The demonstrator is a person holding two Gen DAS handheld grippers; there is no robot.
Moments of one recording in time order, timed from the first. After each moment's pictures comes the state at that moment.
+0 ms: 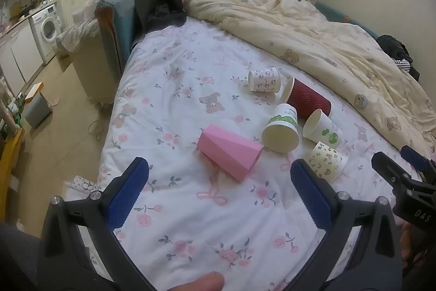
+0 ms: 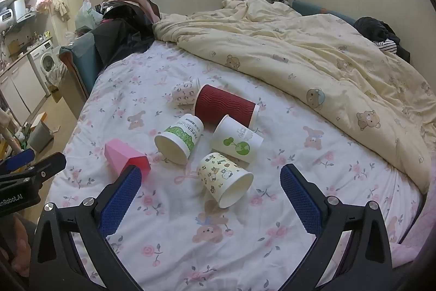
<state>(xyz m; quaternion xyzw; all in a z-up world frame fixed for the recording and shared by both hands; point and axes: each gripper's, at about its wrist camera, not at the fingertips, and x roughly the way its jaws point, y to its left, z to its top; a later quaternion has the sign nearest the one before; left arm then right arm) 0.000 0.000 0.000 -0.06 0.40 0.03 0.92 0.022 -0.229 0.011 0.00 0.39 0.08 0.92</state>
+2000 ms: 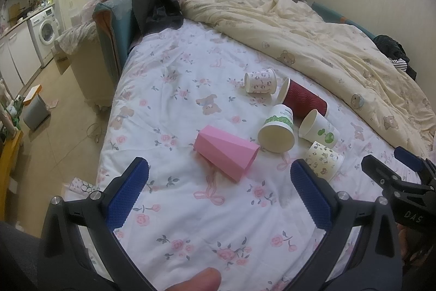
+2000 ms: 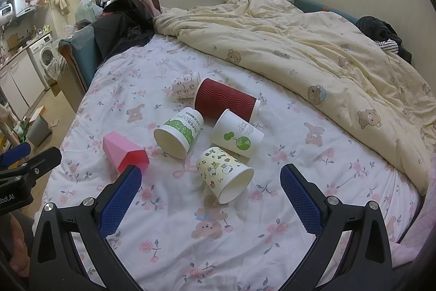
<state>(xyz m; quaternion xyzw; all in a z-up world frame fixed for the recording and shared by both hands) 0.000 -0.006 0.011 -0.06 0.39 0.02 0.92 0.023 -0.226 0.006 0.00 0.40 0.08 0.91</state>
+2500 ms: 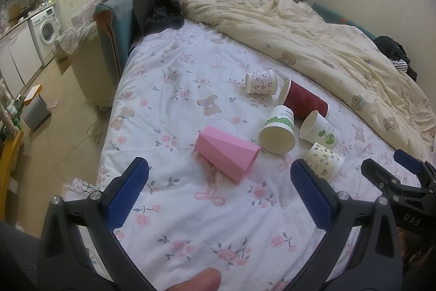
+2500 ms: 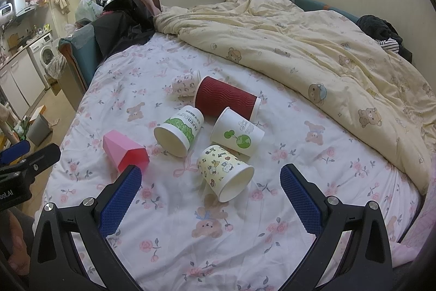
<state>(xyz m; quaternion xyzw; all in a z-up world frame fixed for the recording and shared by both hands) -0.001 -0.006 0.010 -0.06 0.39 0.02 0.92 0.023 -0.226 0.006 -0.01 0.40 0.08 0.91</state>
